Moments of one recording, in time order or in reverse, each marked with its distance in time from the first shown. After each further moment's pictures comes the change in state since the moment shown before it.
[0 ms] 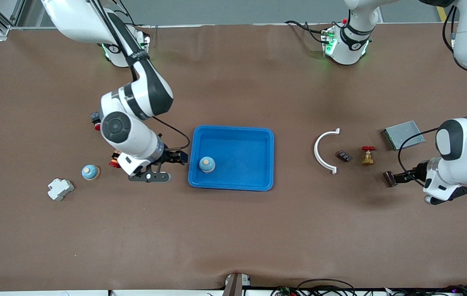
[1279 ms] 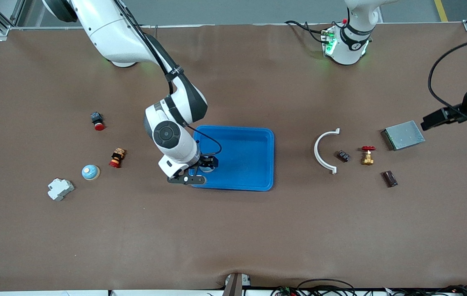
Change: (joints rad) left arm -0.010 -0.429 -0.157 0.230 -0.068 -0.561 0.006; right arm 0.110 0.186 -0.001 0.114 -0.001 0.098 0.118
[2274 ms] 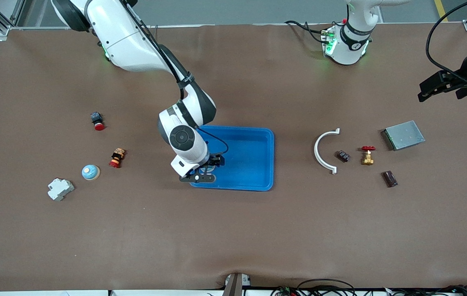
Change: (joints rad) left arm -0.269 -0.148 0.273 -0.114 -0.050 -0.003 0.129; right arm 0.039 0.084 -0.001 0.002 -0.002 0.050 0.000
